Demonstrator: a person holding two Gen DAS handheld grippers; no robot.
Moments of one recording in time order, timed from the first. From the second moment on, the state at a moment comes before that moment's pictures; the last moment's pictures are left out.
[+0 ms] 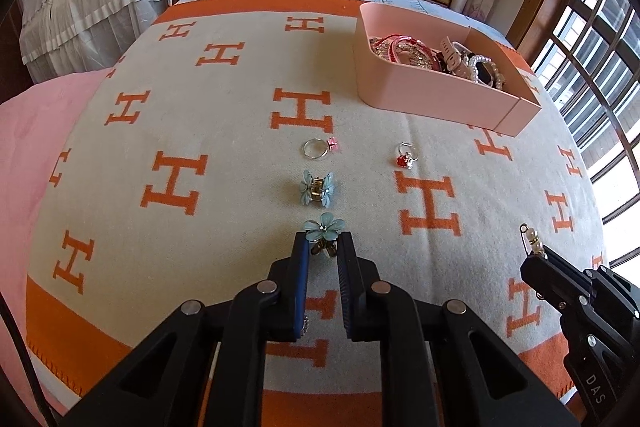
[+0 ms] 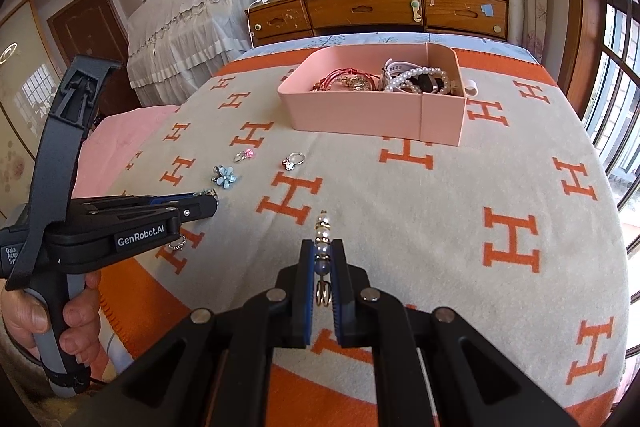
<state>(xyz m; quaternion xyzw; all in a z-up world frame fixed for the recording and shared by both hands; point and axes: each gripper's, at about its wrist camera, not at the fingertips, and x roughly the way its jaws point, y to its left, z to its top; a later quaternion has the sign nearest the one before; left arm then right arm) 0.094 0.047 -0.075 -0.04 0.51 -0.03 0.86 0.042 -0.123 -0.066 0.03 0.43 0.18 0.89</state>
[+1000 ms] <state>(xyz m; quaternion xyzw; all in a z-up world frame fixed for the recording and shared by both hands) 0.171 -0.016 0.009 -0.04 0.38 -0.14 0.91 0.162 -0.214 -0.023 0.26 0.38 0.16 0.87</state>
